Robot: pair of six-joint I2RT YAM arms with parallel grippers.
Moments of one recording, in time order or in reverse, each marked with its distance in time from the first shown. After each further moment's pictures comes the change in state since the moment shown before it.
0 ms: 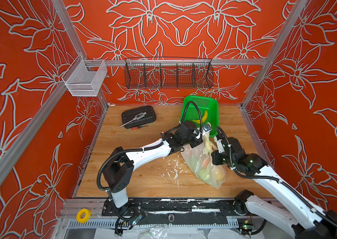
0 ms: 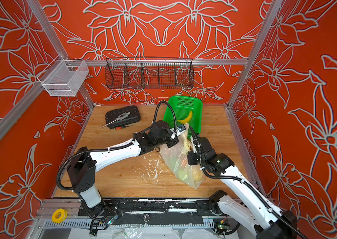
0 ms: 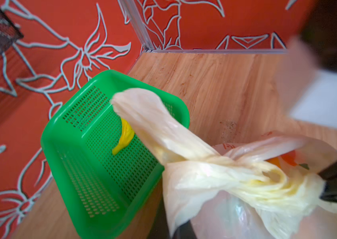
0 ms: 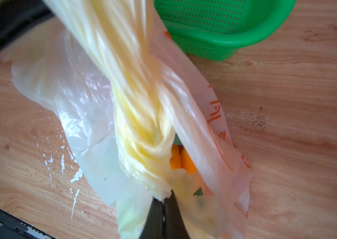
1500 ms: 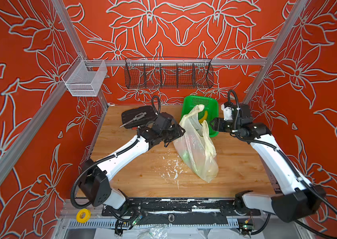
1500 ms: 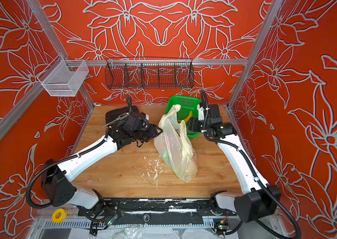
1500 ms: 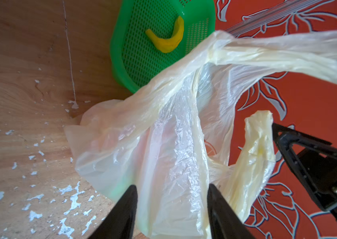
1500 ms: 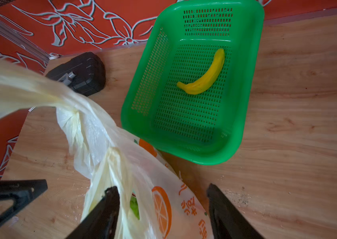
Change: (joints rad) left arm 0.165 -0.222 -0.055 -0.372 0.145 -1.347; right arm -0.282 0.473 0.595 -0.008 -0.211 -0.090
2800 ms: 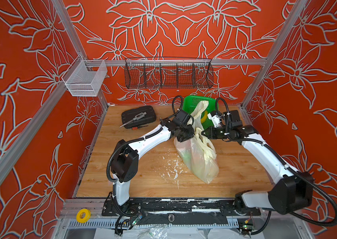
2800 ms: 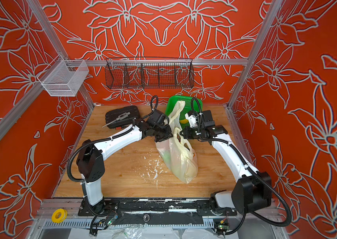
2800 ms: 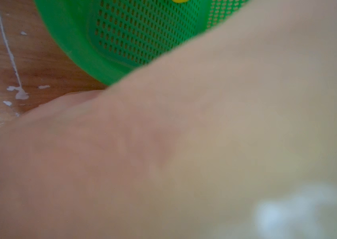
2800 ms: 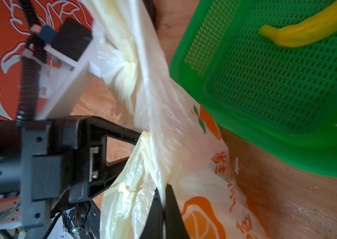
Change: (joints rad) left arm -0.046 0.365 0.325 -0.154 0.099 0.059; right arm 0.003 -0.005 -0.190 0.111 -0.371 -0.026
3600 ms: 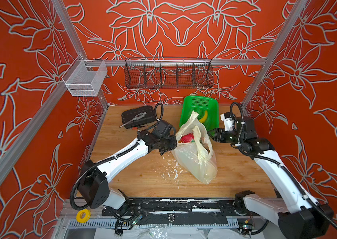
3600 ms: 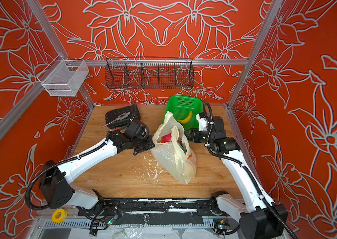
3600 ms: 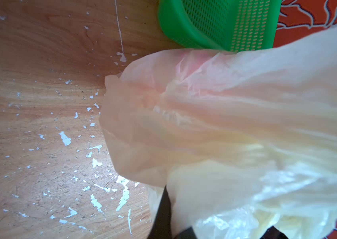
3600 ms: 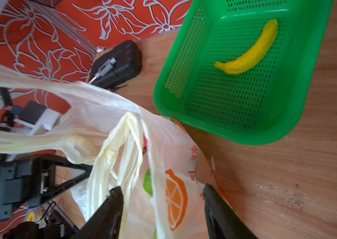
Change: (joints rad) left arm 0.051 -0.441 -0.447 -0.036 -0.068 0.097; right arm -0.036 -0.242 -0.096 0.043 0.142 0.078
